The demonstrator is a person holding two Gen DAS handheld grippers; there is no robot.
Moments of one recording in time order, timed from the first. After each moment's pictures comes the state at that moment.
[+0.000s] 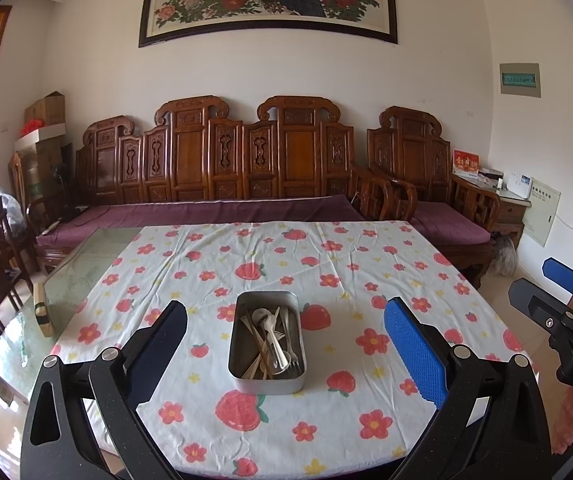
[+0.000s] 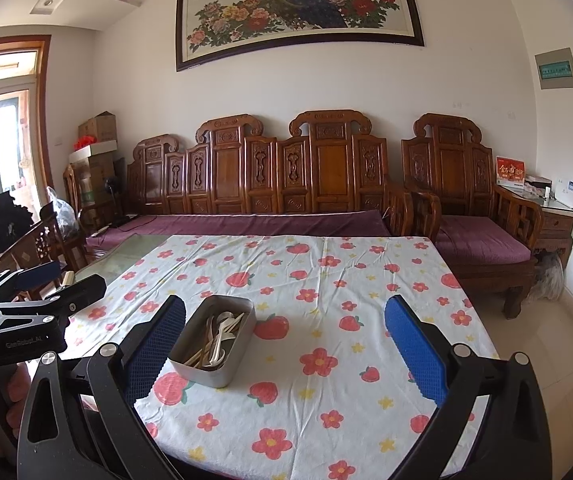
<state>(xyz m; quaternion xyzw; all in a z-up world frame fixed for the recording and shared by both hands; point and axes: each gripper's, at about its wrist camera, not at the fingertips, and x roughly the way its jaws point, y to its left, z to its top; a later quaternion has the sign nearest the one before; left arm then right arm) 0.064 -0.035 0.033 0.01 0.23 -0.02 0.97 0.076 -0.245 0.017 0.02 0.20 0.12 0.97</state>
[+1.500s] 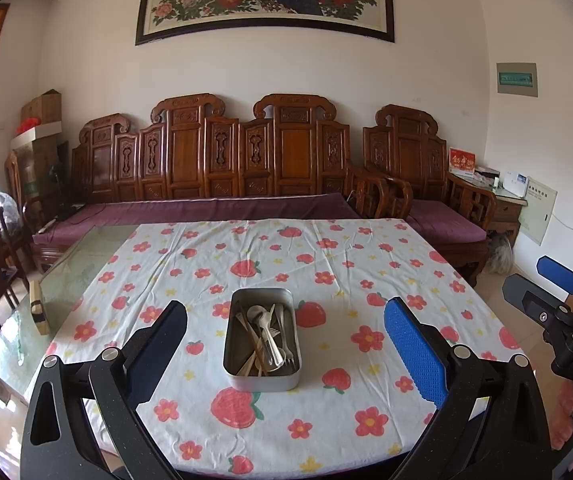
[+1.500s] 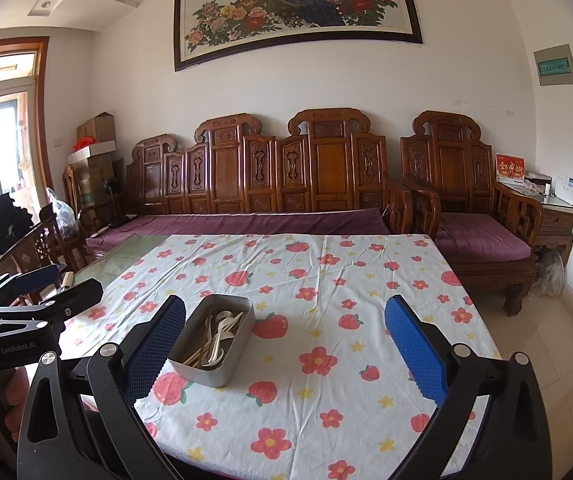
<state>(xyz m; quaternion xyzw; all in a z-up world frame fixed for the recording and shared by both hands) 0.061 -0.041 0.031 0.01 0.24 -0.02 0.97 0.080 -0.246 0.016 0.02 0.20 0.12 0.97</state>
